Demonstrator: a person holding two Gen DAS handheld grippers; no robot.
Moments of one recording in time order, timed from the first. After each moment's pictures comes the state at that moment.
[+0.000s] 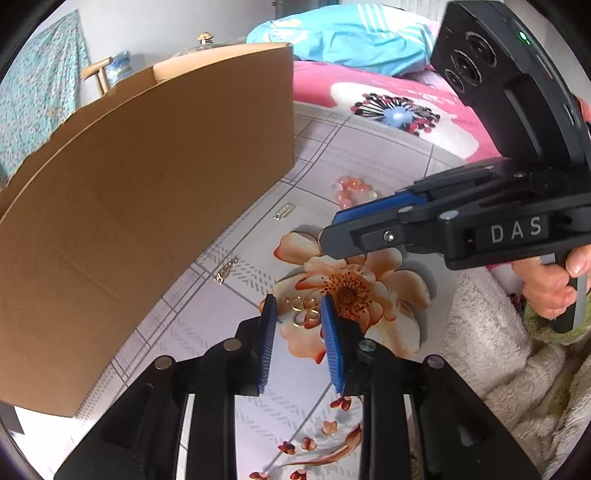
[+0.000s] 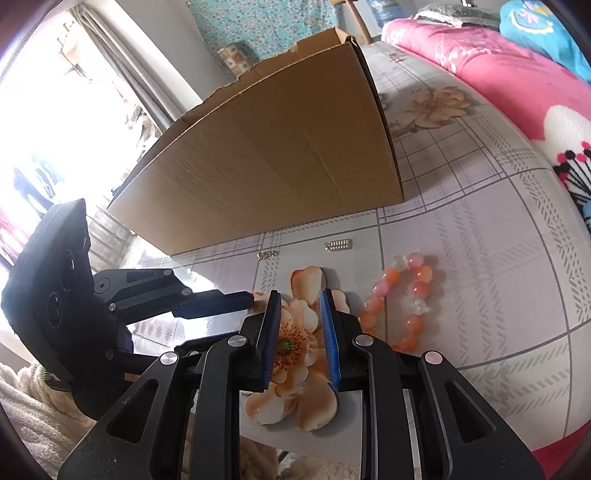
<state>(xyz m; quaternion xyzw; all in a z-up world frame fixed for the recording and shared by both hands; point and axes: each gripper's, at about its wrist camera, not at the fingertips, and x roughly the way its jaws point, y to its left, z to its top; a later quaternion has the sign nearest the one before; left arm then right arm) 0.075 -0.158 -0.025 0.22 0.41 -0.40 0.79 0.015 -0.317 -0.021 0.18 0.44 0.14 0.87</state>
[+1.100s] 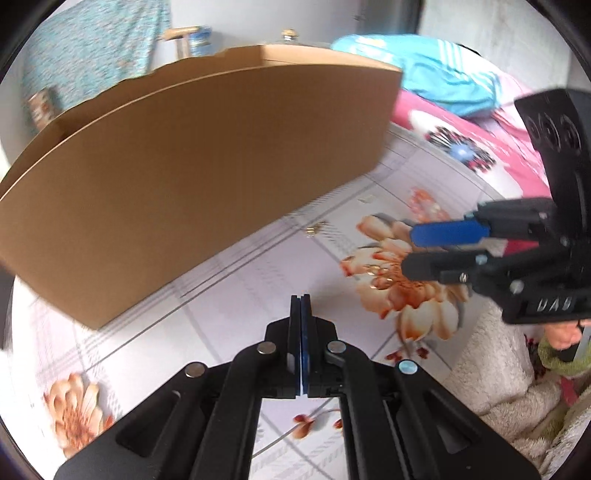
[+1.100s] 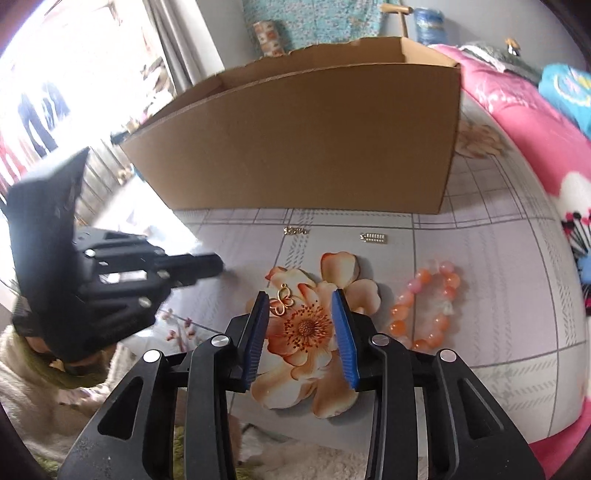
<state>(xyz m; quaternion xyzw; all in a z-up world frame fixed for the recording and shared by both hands) 0.079 -0.090 -0.024 0.11 0.43 -0.29 0.85 0.013 -0.269 -0.013 0.04 0.45 0.14 0.88</state>
